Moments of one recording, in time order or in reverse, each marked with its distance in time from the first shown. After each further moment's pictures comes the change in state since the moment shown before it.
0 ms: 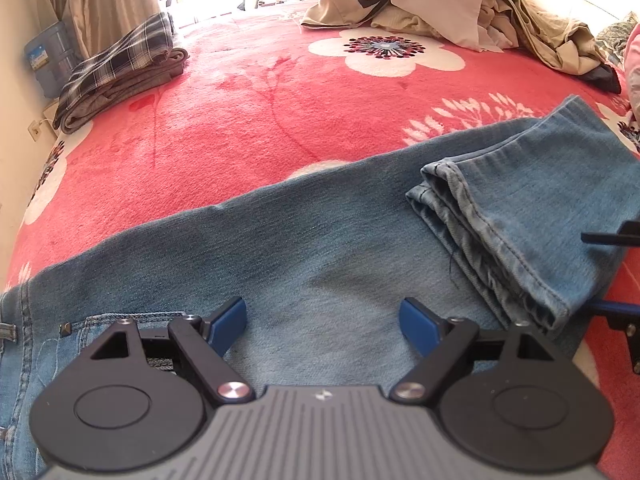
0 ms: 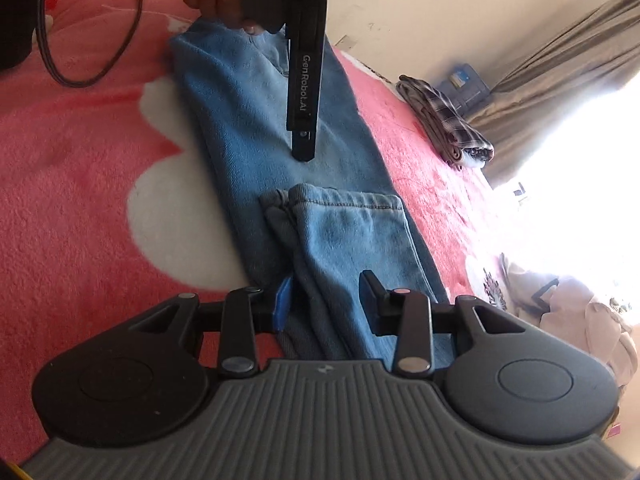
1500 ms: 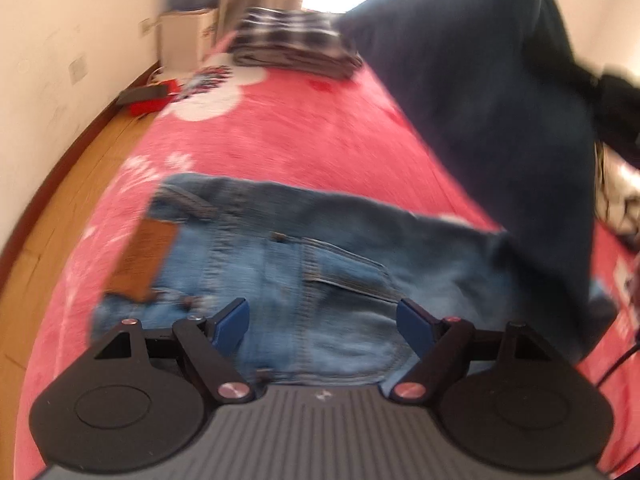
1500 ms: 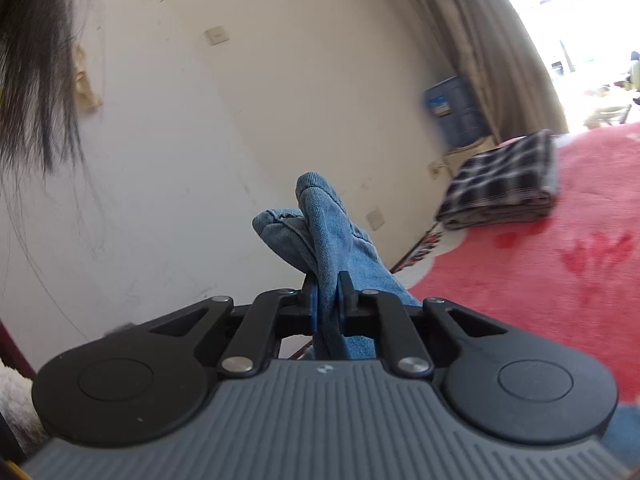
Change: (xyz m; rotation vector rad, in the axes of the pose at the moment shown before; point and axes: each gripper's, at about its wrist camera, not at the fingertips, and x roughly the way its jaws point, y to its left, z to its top) left arm -0.109 0.143 -0.073 -0.523 -0.068 -0.010; right arm 0.074 -0.164 0.133 1.097 -0.554 0.483
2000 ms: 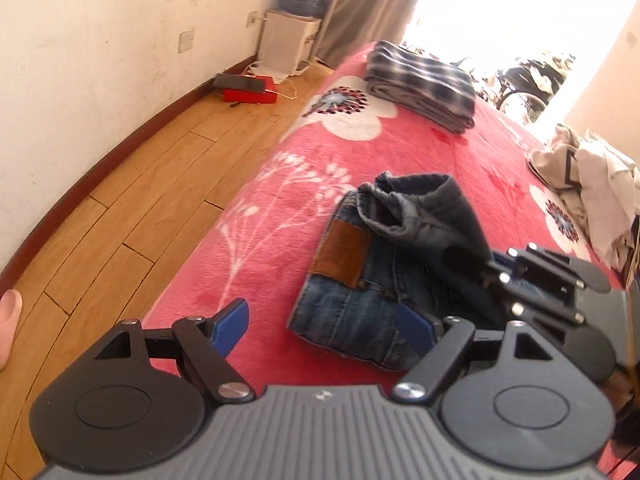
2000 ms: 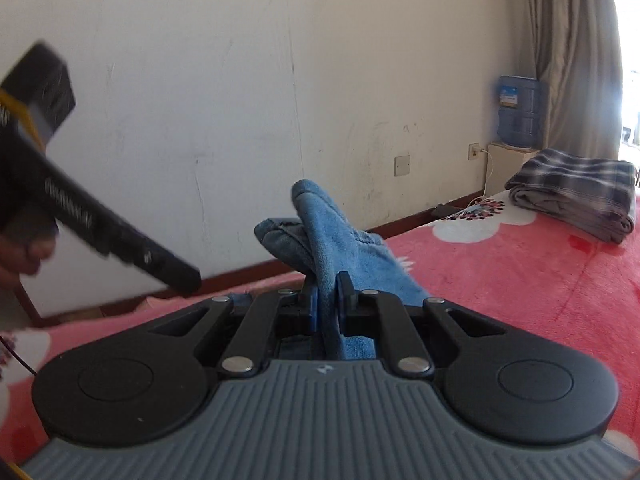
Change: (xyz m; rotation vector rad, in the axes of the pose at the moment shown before) left arm -0.063 0.103 -0.015 -0.221 -0.054 0.108; right arm 0.114 0.077 -0.094 -0.449 0.219 -0.048
